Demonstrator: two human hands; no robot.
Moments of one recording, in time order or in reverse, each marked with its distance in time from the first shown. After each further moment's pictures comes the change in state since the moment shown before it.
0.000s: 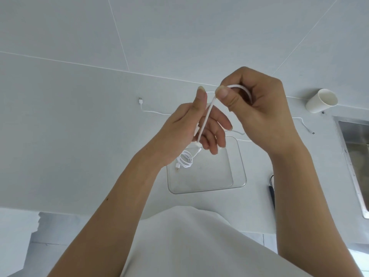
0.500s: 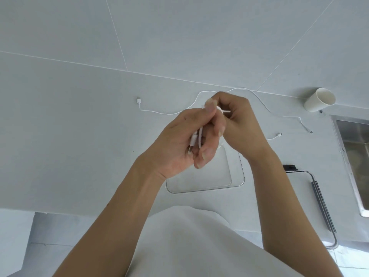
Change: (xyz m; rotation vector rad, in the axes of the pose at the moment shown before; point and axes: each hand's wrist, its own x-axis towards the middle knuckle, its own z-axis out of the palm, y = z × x) left_hand -0.011 0.001 0.013 -0.491 -0.223 0.032; right_hand -0.009 0.039 0.027 0.050 -0.062 0.192
